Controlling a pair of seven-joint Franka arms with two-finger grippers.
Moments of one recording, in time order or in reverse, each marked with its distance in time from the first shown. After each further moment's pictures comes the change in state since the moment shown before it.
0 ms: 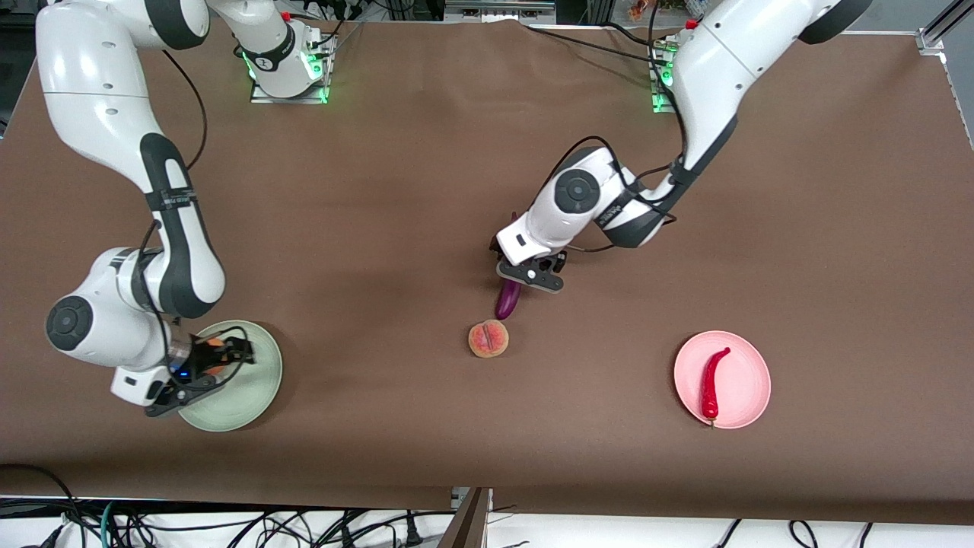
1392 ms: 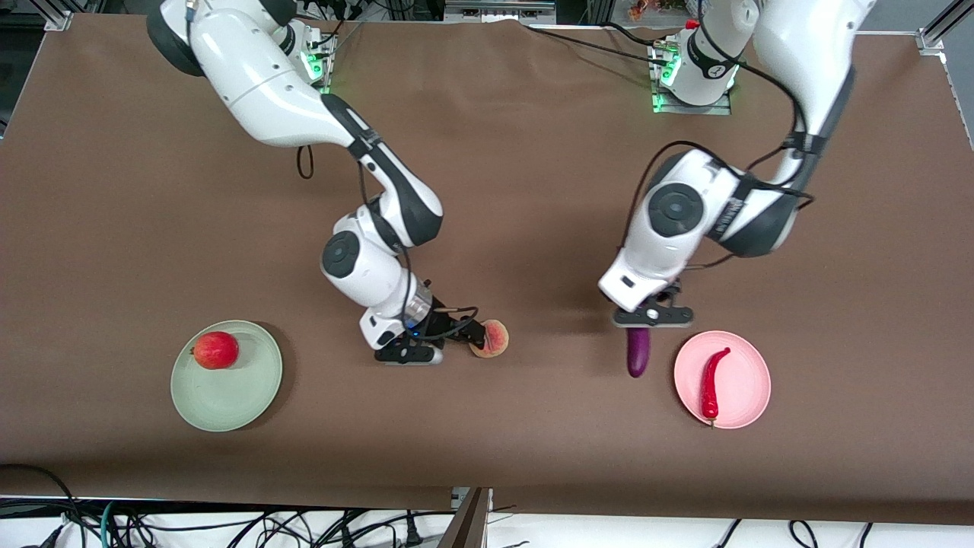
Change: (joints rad) left arm 0.227 -0.209 0.092 0.082 0.093 -0.345 0.054; right arm 0.393 0.124 0.193 0.018 0.011 0.495 0.901
